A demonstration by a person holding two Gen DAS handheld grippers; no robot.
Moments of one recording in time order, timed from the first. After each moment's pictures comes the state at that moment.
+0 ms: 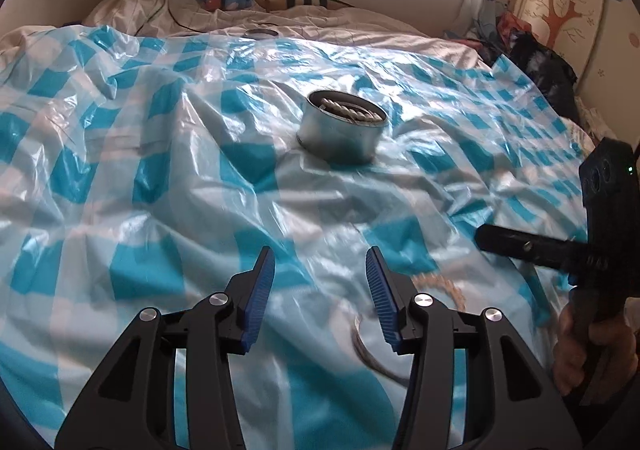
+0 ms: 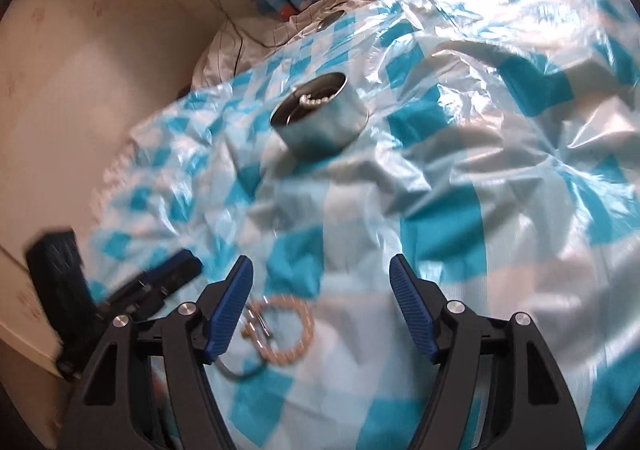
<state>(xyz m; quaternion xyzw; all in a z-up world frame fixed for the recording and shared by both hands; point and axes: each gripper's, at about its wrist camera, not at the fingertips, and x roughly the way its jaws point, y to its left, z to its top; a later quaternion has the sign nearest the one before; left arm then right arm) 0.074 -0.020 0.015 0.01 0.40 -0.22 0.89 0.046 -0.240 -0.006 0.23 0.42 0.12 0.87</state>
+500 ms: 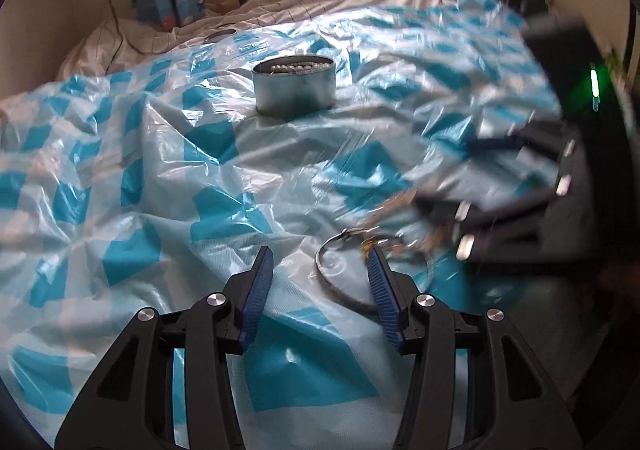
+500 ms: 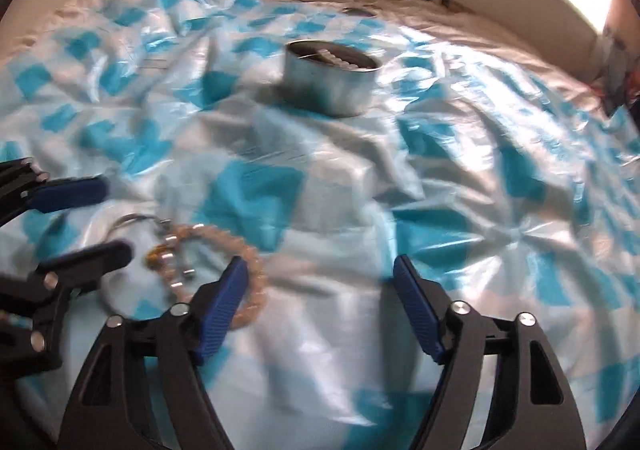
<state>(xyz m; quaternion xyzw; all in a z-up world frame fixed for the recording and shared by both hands) 0.031 -0.056 -0.005 0.17 0.39 -0.23 0.88 0.051 -0.190 -0.020 -0.06 0.43 -0.02 0.90</state>
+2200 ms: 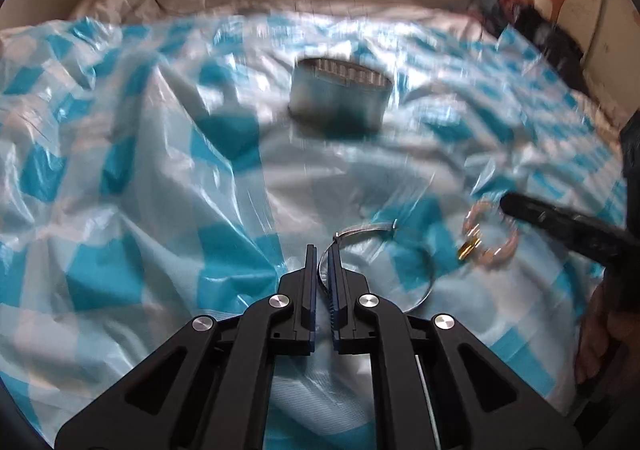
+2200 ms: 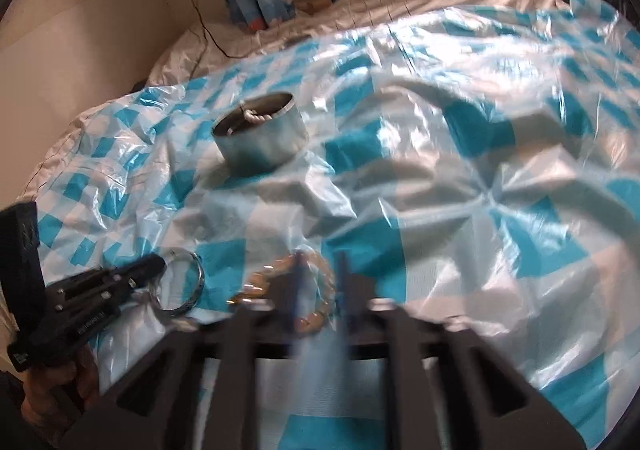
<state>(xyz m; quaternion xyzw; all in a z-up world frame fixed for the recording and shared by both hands) 0.097 -0.047 -0.022 0.04 0.43 -0.21 0.88 0.051 -0.255 -0.016 0.17 0.40 0.01 0.90</state>
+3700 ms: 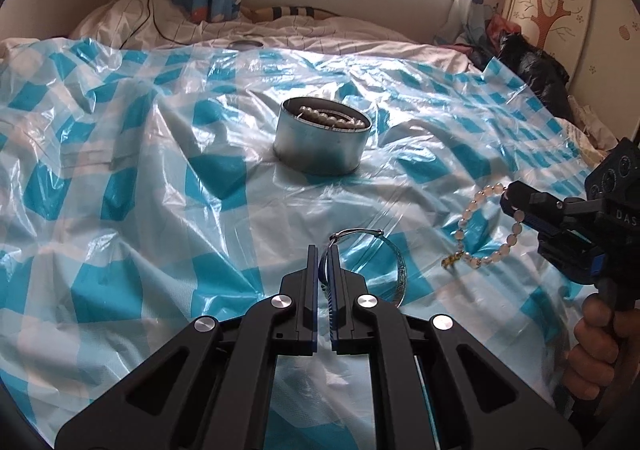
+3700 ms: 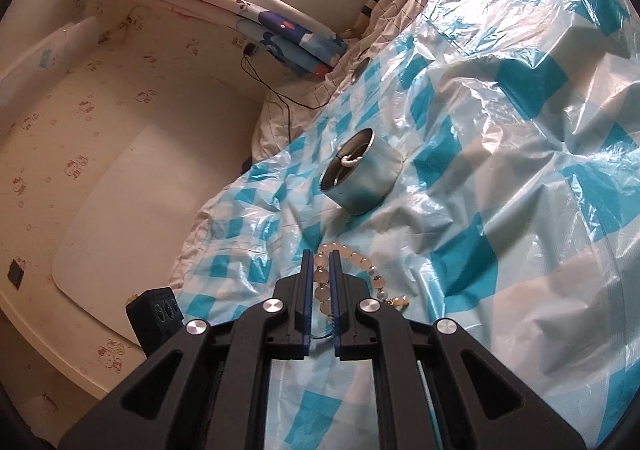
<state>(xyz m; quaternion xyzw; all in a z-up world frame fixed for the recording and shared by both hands) 0.083 -0.044 0.005 0.01 0.37 -0.24 0.90 0.036 -0.298 -0.009 0.43 0.28 0.20 0.83</state>
